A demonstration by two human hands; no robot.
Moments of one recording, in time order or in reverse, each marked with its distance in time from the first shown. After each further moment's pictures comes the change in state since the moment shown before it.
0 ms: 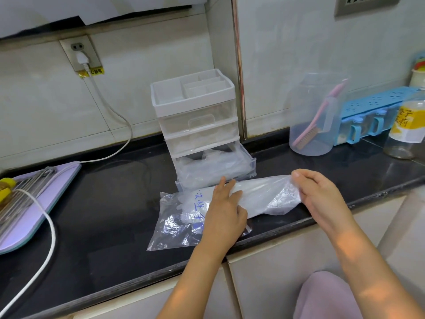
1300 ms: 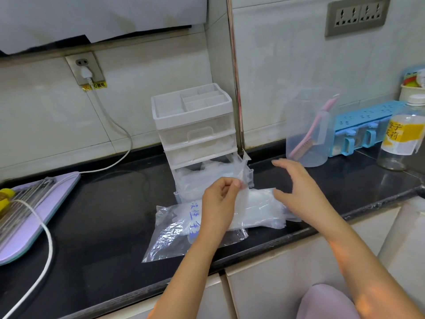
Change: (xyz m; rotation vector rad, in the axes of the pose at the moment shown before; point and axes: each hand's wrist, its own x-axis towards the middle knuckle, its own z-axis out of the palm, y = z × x) left_hand 0.030 0.030 -0.032 -0.832 0.174 -0.262; right_hand 0.000 -0.031 0.020 -0.897 -0.151 -0.452
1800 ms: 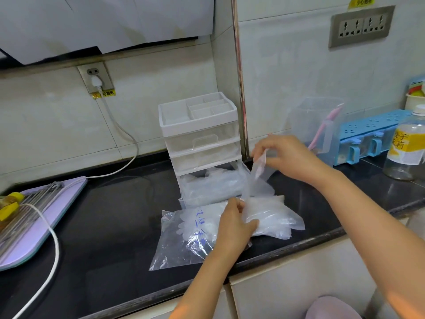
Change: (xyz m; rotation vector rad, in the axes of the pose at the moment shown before) left_hand -0.009 -0.030 0.013 0.366 -0.125 -0.147; right_hand 0.078 -0.050 -0.028 -0.143 -0.171 -0.344
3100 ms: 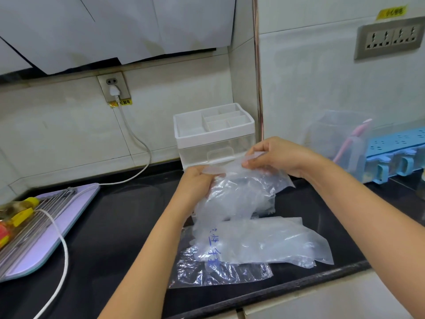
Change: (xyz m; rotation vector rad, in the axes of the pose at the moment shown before) left_hand 0.061 0.059 -0.129 -0.165 0.109 -0.070; right_hand 0.063 -0.023 0.008 0.543 -0.290 0.253
